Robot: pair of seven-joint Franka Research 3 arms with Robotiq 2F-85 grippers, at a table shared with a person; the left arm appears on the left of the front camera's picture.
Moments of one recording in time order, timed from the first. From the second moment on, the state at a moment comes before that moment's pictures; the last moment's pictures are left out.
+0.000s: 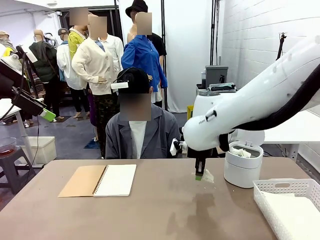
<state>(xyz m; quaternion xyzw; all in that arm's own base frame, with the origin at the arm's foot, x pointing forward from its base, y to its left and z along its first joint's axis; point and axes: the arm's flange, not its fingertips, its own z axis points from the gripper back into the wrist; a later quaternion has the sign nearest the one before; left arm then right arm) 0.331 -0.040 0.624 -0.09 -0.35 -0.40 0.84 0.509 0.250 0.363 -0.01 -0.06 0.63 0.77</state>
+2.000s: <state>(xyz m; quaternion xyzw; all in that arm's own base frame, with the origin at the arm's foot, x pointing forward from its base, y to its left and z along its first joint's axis) 0.331 -0.040 0.624 -0.09 -0.35 -0.40 0.84 0.541 0.112 0.458 -0.10 -0.09 0.53 0.84</state>
